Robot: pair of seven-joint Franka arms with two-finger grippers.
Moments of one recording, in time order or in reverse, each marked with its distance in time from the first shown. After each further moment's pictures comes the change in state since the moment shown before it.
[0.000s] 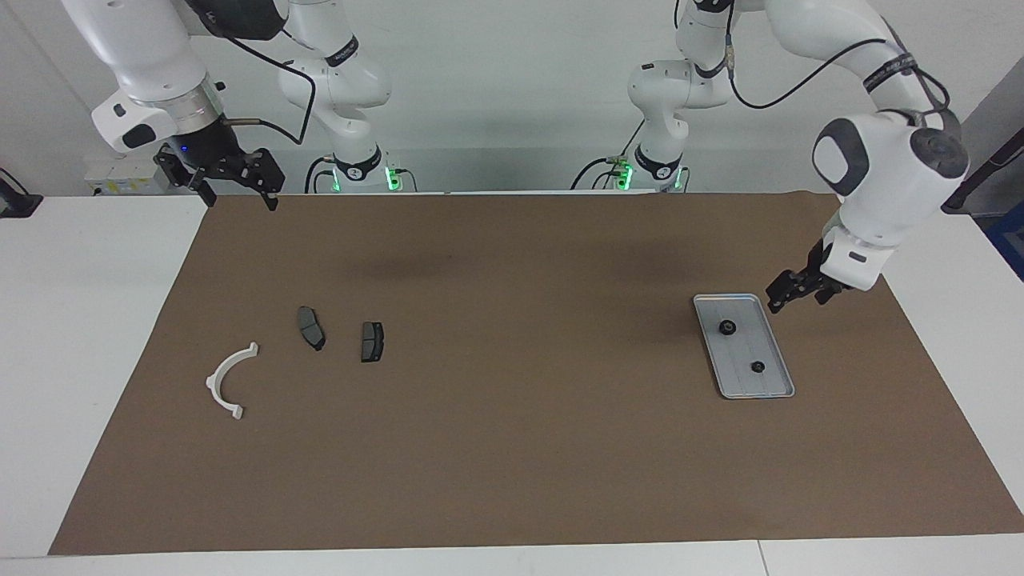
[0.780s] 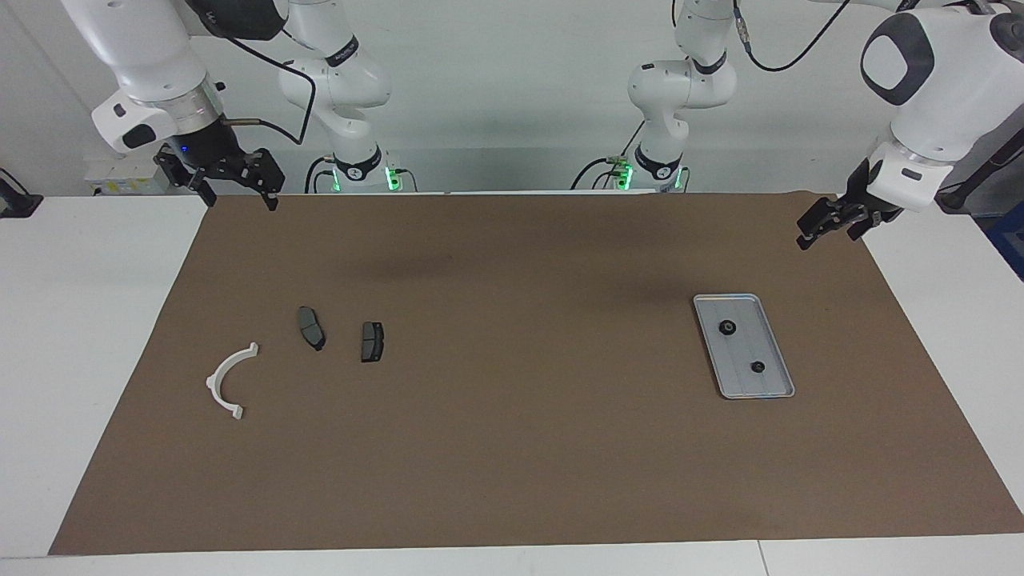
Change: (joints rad) left arm 0.000 -0.062 0.013 0.158 0.009 -0.259 0.005; right arm 0.000 0.000 0.000 0.000 0.000 0.000 0.000
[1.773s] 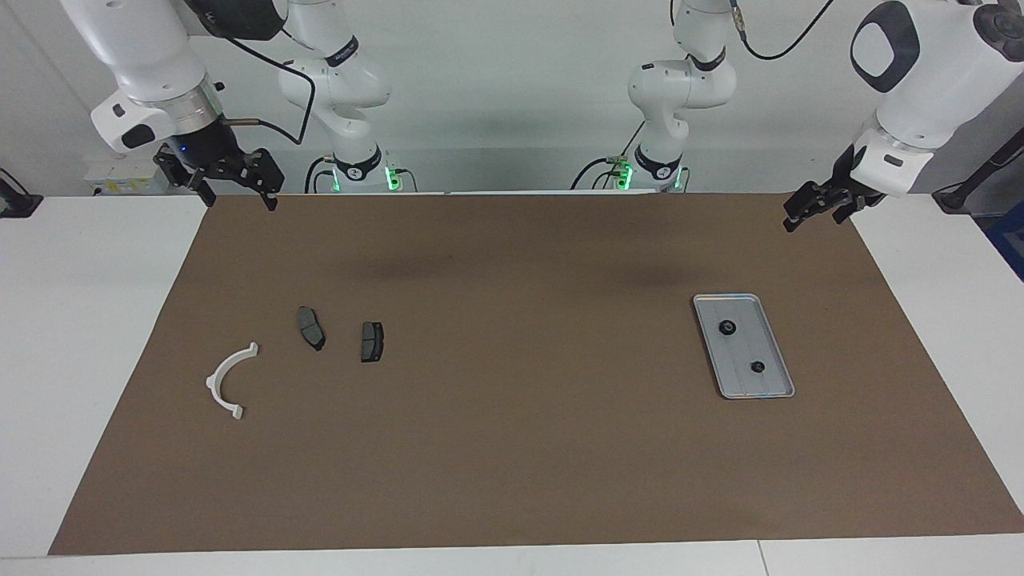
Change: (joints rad) left arm 0.002 -0.085 0.000 -0.115 0.000 -0.004 0.000; right arm 0.000 0.000 -0.001 0.000 0.000 0.000 0.000
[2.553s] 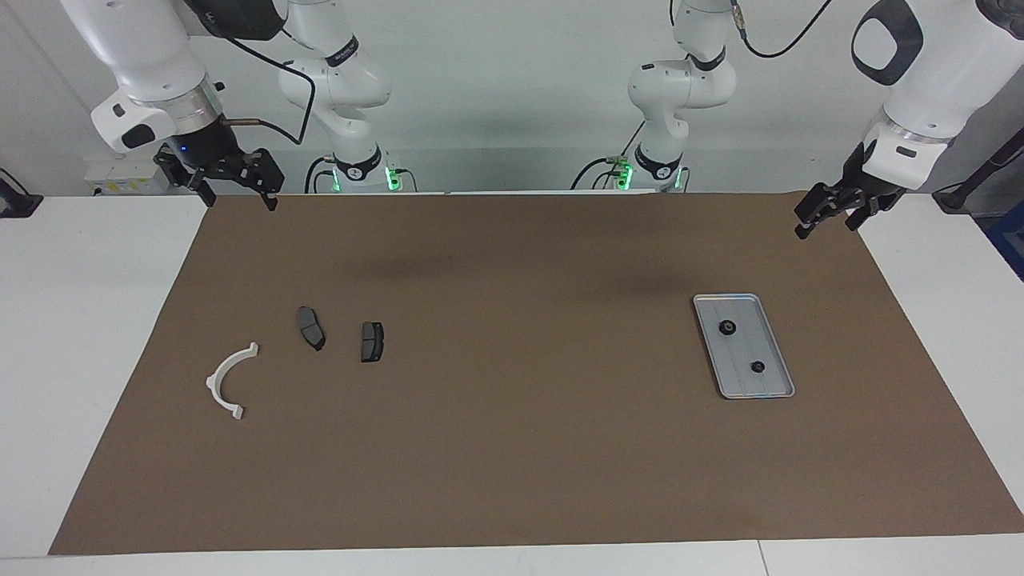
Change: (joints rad) left arm 0.008 -0.005 -0.012 0.001 0.001 0.102 0.003; right arm 0.000 0.000 0.000 0.000 0.000 0.000 0.000
